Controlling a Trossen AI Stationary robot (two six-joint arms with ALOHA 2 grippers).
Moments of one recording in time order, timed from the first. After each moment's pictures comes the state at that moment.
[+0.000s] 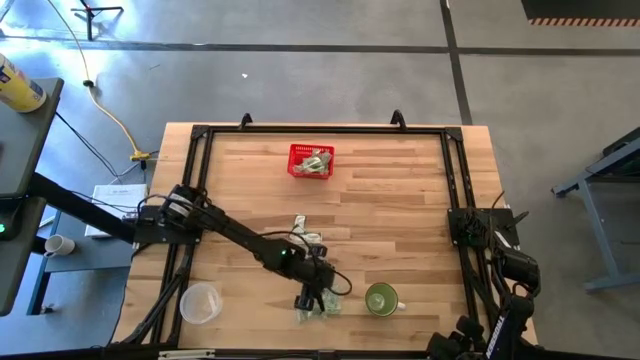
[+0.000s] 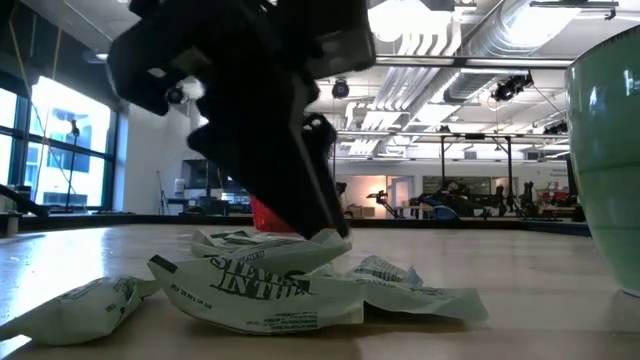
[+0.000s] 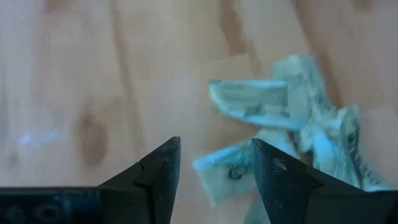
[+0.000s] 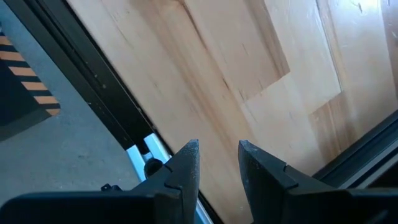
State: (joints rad) left arm -0.39 2.01 1.30 -0.26 -0.06 -0.14; right arm 1.25 2.24 1.75 -1.37 0.05 1.78
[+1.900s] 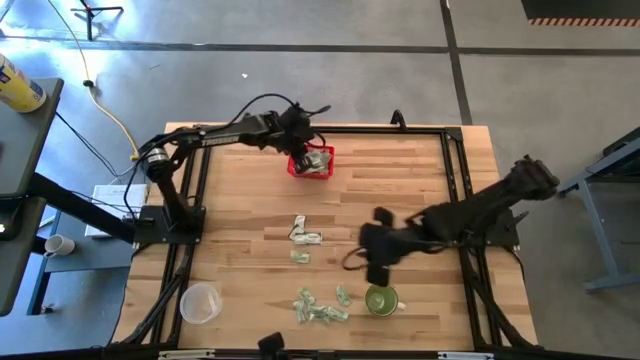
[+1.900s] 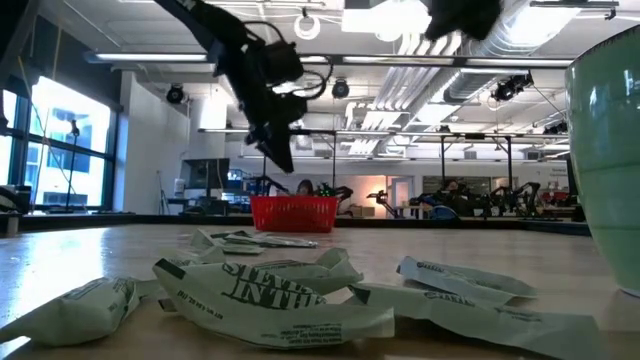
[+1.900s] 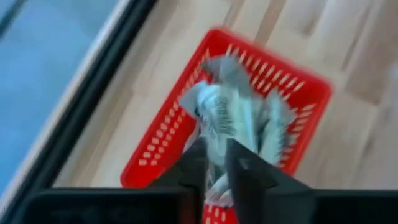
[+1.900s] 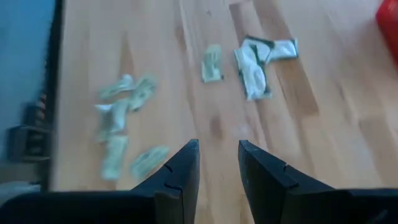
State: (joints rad) left arm 0.52 1.75 1.32 -0.55 -0.01 0.11; right arm 0.41 1.48 1.24 -0.68 0.27 0.55
